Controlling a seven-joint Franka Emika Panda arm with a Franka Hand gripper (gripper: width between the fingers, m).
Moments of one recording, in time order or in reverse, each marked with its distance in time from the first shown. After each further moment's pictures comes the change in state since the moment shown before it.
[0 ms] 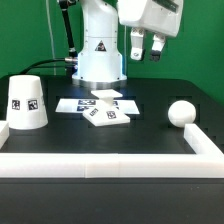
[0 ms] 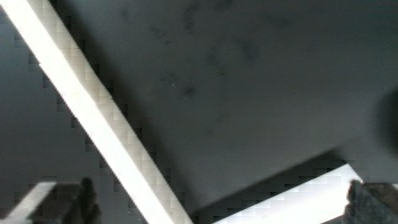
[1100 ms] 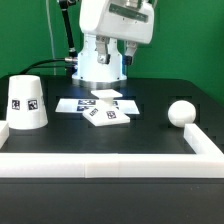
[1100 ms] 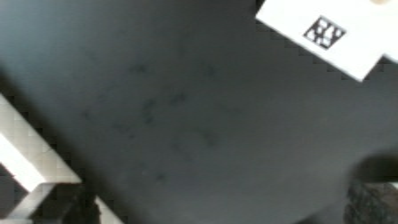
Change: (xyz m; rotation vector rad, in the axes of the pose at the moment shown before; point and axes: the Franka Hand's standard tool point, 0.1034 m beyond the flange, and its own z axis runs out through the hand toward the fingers) arm -0.071 -0.039 0.019 -0.004 0.037 0.207
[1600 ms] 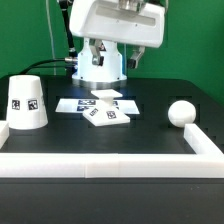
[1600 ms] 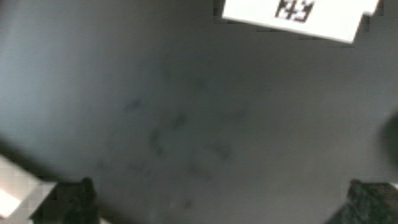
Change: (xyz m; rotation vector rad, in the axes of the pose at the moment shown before) arm -0.026 -0.021 0.018 0.032 -0.032 0.273
